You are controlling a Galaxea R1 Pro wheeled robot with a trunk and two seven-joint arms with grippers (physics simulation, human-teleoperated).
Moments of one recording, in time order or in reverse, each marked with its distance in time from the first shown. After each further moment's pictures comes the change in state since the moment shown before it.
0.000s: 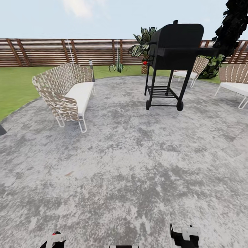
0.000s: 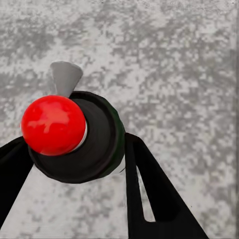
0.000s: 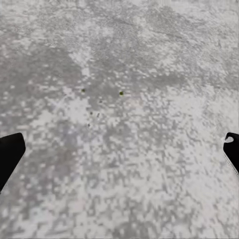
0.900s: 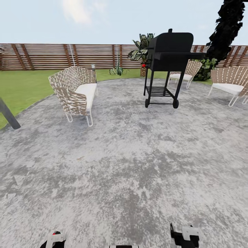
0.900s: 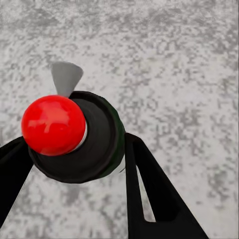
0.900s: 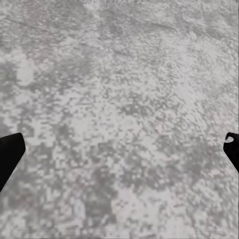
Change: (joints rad) left arm 0.000 0.000 0.000 -0.001 0.000 0.000 0.000; right arm 0.000 -0.001 -0.001 -0.001 -0.001 0.000 -0.002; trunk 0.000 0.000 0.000
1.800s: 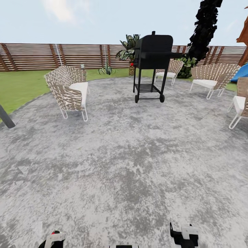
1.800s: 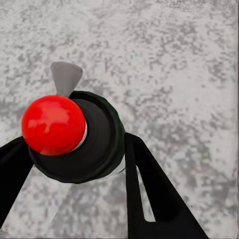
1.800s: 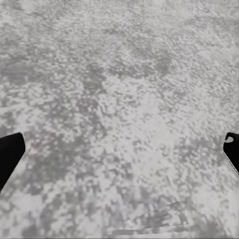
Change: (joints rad) left arm 0.000 0.010 0.000 -0.006 0.000 0.001 -0.011; right arm 0.000 0.001 0.000 -0.010 0.002 0.000 0.005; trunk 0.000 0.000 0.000
